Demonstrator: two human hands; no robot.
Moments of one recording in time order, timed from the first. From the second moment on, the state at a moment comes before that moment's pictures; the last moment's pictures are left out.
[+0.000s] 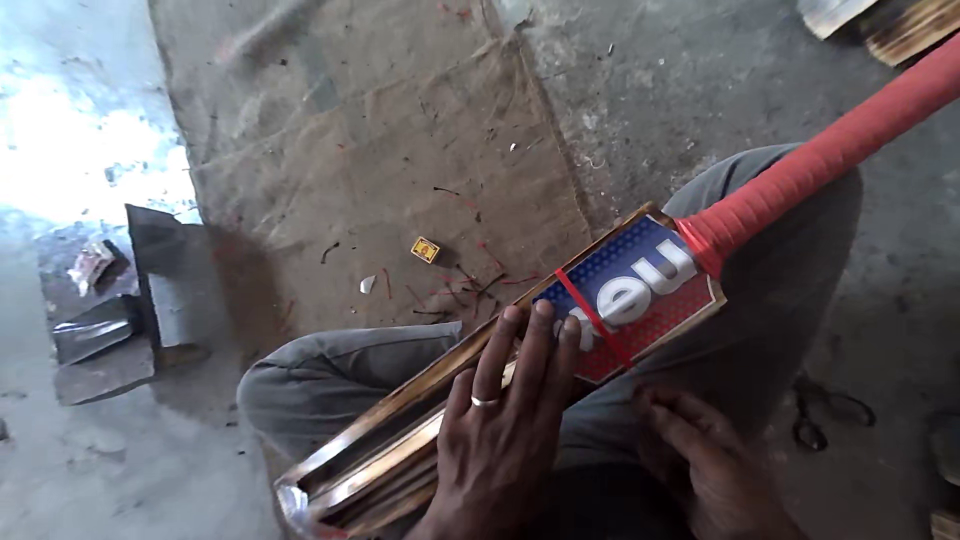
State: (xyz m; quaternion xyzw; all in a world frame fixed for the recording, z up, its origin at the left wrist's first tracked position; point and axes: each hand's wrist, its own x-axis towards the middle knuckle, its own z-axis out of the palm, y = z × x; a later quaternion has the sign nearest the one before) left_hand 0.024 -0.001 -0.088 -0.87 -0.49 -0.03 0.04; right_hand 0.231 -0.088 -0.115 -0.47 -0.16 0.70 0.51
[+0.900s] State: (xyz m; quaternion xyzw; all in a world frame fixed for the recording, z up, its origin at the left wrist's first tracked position) left_hand -0.009 0.074 -0.039 -0.68 -0.35 -0.01 -0.65; right_hand 0.225 -0.044 -0.094 -0.41 -0.27 0.70 0.53
